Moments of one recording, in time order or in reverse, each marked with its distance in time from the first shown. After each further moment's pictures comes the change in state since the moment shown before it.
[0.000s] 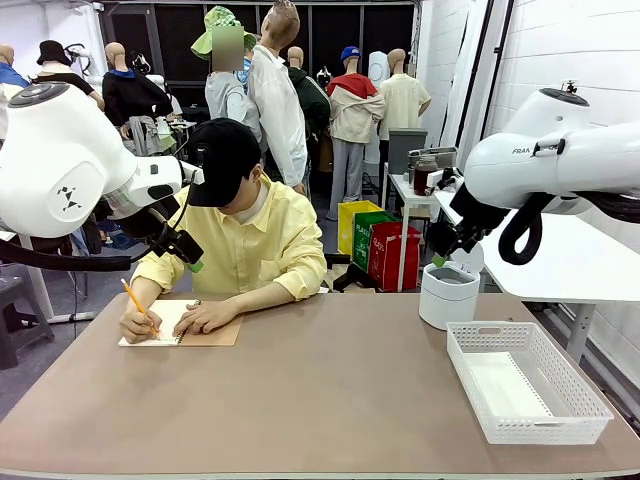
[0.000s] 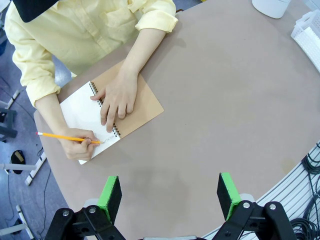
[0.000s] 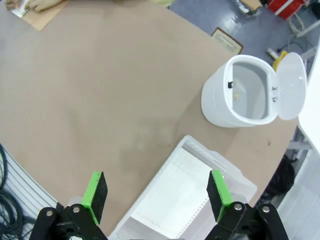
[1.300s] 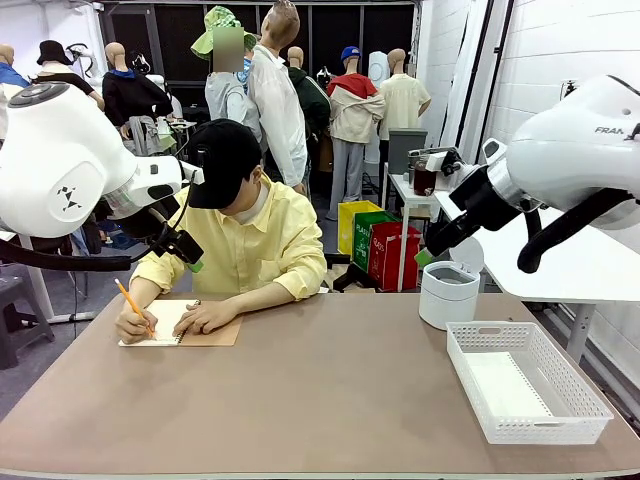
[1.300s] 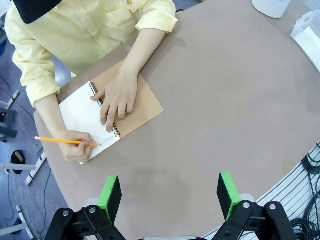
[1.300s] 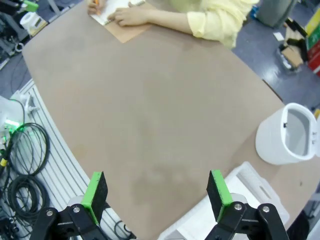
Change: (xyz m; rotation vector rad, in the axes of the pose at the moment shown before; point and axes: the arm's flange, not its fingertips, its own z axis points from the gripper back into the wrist) left arm 0.000 0.000 0.000 0.000 0.000 0.000; right arm -0.040 0.074 0.059 0.221 -0.215 0.156
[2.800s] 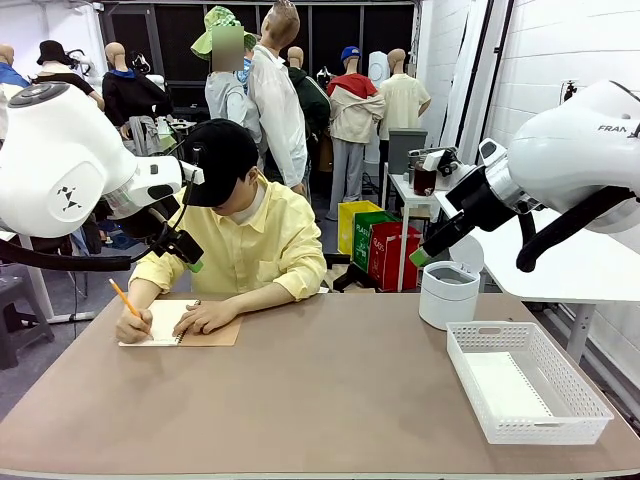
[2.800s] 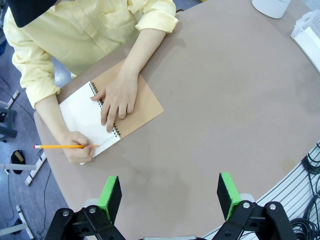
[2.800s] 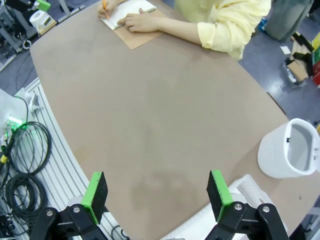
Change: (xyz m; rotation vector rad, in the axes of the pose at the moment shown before) left arm 0.000 0.000 0.000 0.000 0.000 0.000; right arm 0.003 0.000 -0.005 0.027 -0.029 0.047
